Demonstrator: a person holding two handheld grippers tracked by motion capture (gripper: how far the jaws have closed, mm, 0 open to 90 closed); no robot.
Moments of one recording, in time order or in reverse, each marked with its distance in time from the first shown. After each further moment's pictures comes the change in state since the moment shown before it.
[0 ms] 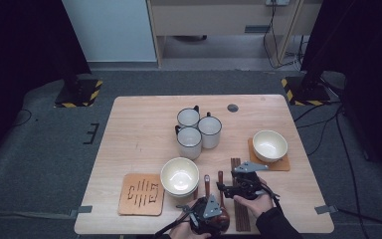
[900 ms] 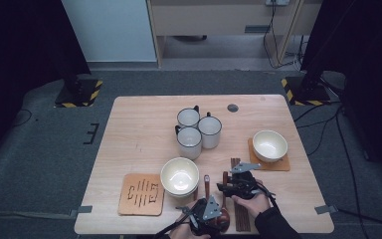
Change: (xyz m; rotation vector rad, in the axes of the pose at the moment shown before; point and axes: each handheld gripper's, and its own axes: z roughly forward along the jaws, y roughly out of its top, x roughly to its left) left arm -0.002 -0.002 -0.001 -0.009 0.006 0.012; right arm 0.000 -0.003 0.014 0.103 0.021 -0.014
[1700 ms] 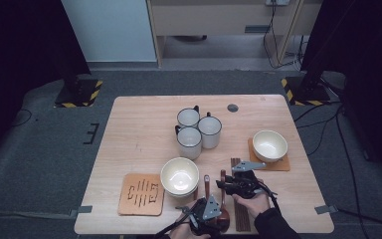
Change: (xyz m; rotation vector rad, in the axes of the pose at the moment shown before) left arm 0.001 0.000 0.000 -0.002 0.006 -0.005; right arm 0.004 0.007 -0.013 -0.069 0.071 0.020
